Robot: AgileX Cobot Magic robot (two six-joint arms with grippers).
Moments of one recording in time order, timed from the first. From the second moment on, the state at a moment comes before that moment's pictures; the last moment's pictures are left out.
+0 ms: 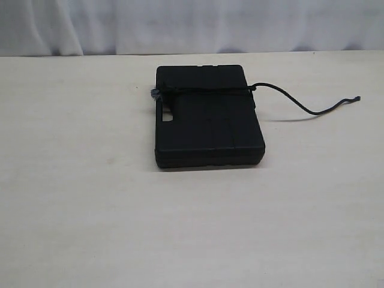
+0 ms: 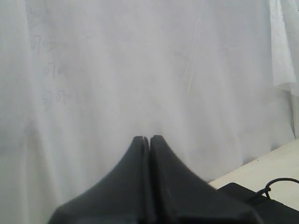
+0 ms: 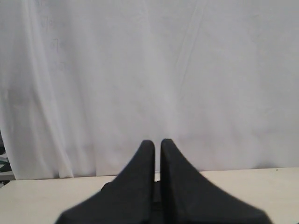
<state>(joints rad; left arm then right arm) -0.44 0.42 -0.20 -0.06 -0.38 0.27 0.23 0.28 -0.22 0.18 -0.11 0.00</state>
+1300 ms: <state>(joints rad) -0.40 0.19 -0.13 -0.06 -0.13 0.20 0.23 0.28 -0.08 0.18 -0.13 0.00</state>
